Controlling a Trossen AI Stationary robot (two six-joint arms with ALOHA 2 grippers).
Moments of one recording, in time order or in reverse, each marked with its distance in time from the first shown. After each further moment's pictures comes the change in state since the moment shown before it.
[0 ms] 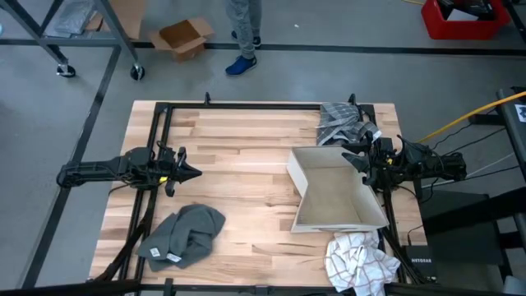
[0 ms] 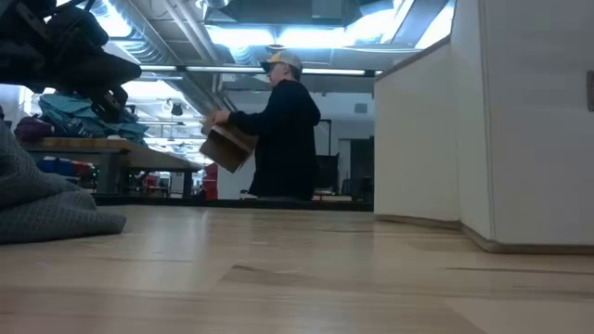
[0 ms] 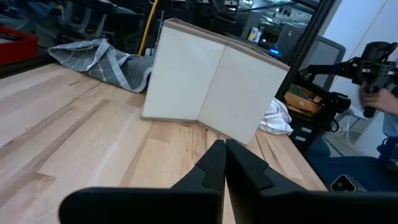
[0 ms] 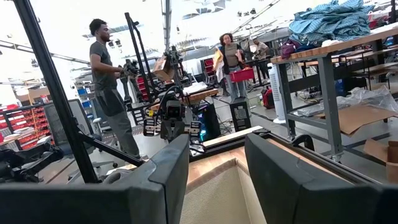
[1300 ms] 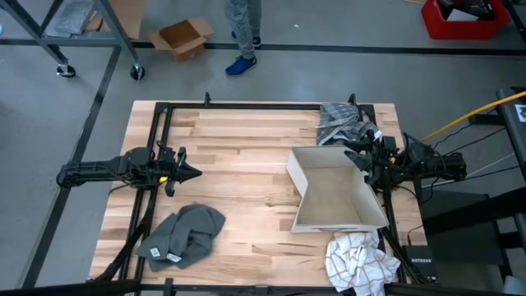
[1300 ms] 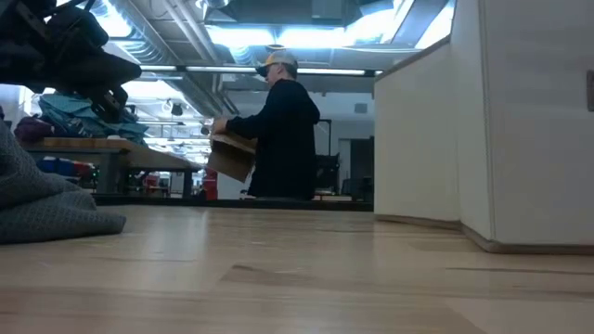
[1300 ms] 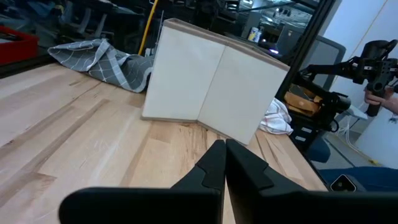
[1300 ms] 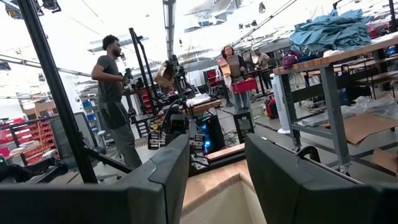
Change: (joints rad) left arm 0.000 0.000 0.000 0.000 0.000 0.000; right arm 0.000 0.000 0.000 0.060 0.000 0.001
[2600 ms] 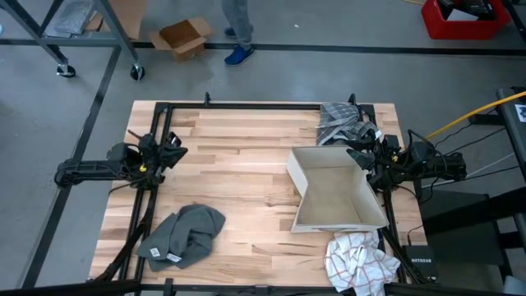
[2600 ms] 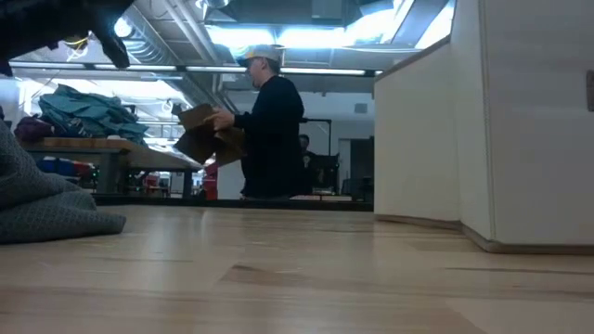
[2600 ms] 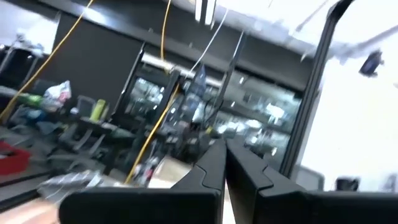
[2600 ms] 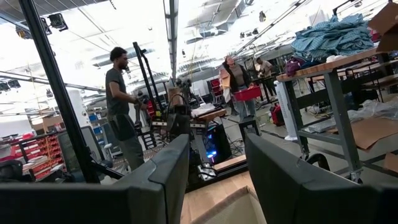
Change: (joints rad) left arm -0.001 0.073 0.002 0.640 -0.151 -0.073; right arm 0.000 0.000 0.000 0.048 0.000 0.027
